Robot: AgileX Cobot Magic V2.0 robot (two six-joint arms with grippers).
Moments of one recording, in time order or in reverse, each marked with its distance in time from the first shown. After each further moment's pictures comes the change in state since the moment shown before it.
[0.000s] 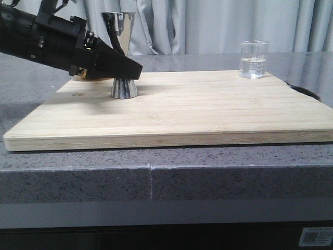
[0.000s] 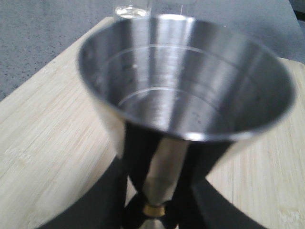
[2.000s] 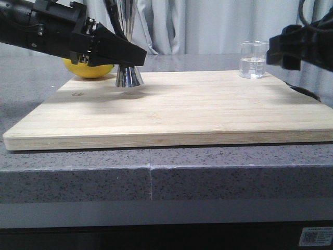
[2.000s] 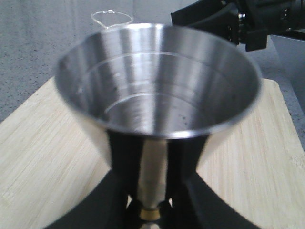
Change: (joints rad) left arm 0.000 0.000 -0.035 -0.004 0.084 0.002; right arm 0.122 0.498 0.000 -0.083 -0.631 0.054
